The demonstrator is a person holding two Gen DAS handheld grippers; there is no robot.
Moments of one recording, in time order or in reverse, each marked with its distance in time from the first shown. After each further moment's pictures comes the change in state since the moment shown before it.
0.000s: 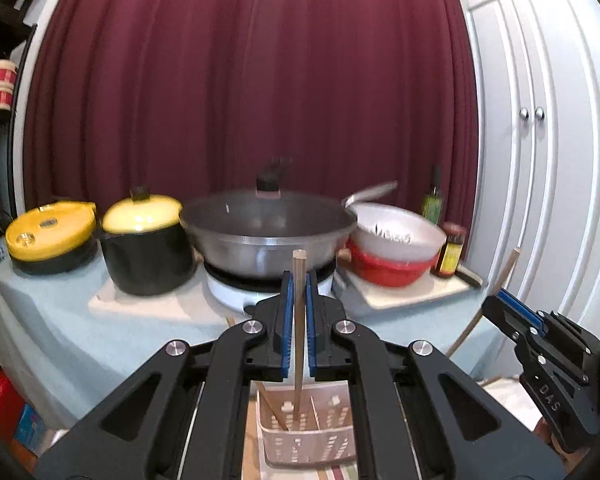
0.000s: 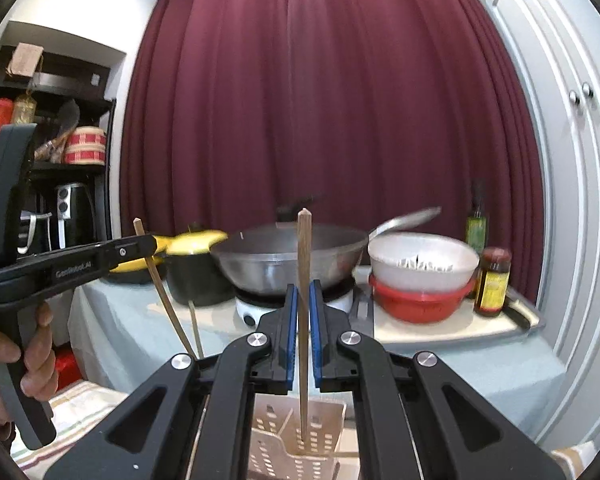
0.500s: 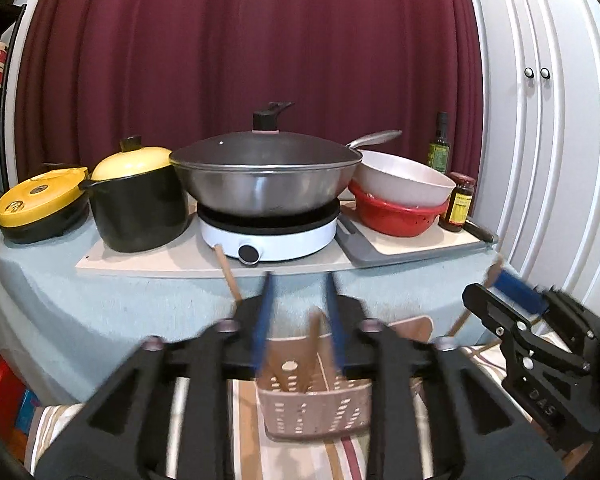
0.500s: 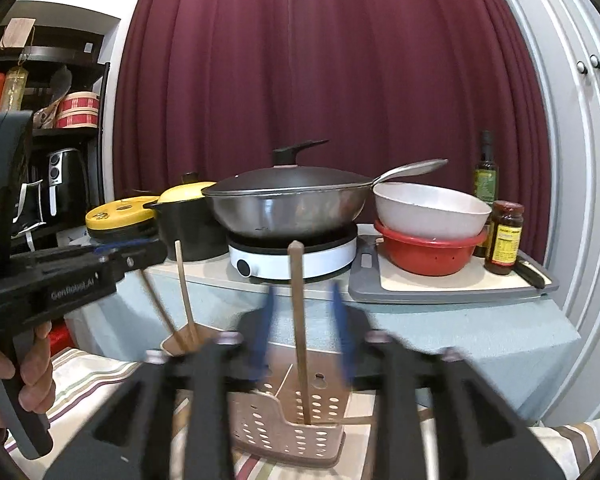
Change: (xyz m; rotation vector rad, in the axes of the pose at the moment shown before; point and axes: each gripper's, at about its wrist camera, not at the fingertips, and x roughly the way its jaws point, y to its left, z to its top) left arm 0.022 0.003 -0.049 0.016 0.112 0.002; right arm 0.016 0.009 -0.032 -0.016 0.087 -0.027
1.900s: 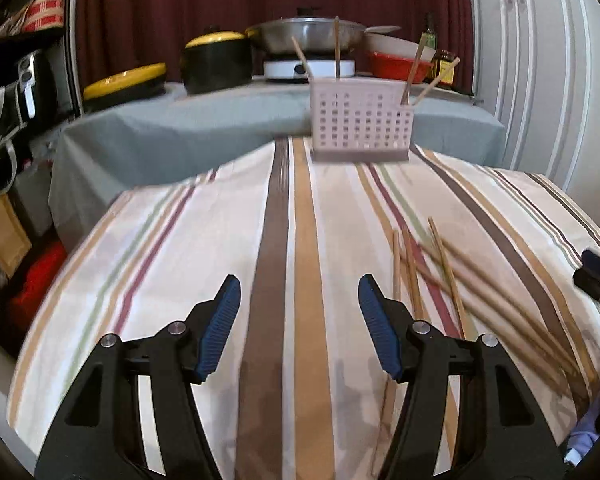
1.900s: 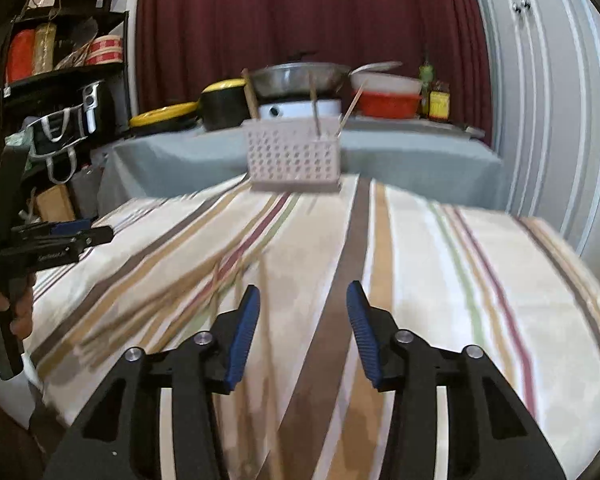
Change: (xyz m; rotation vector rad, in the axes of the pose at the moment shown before) left arm -0.218 0.011 -0.249 0.009 0.268 0.127; right arm -0.252 0.025 -0.201 0.034 0.300 0.021
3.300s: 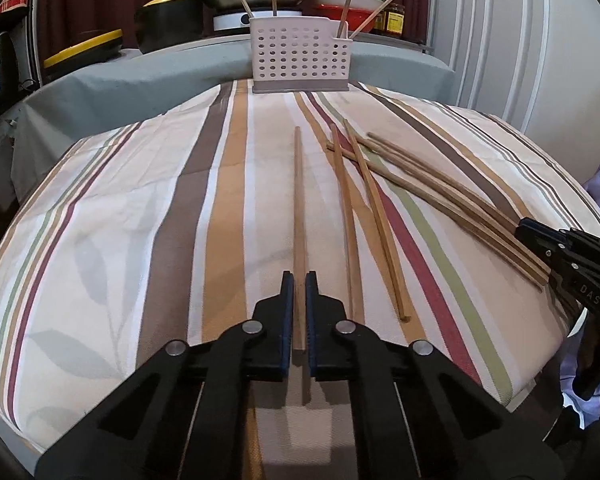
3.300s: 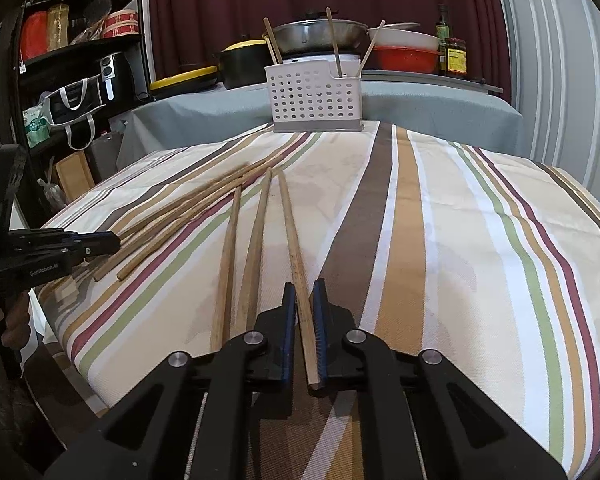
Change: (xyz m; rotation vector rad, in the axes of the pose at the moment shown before) left arm -0.007 -0.035 -0.074 0.063 0.108 -0.138; right arm 0.003 0.002 -0.054 0.005 0.082 0.060
